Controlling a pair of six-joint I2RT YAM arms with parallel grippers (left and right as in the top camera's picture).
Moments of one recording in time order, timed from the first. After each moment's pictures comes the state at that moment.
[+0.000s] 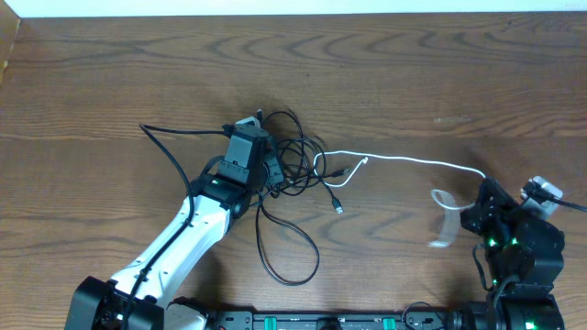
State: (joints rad) left arm -0.40 1.40 0.75 -0.26 0.01 -0.67; right arm -0.04 0.39 0.43 -0.47 0.07 0.54
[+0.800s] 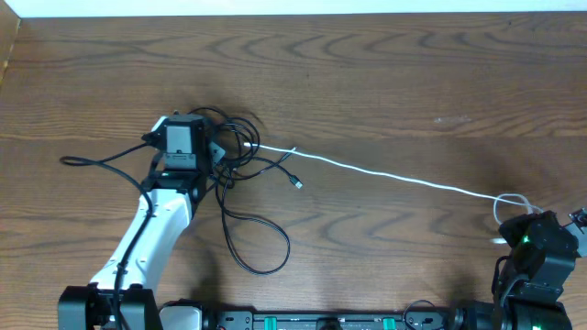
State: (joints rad) left arm -0.04 1.40 0.75 -0.26 -0.11 -0.91; right arm -0.18 0.39 0.49 -0.65 0.48 0.63
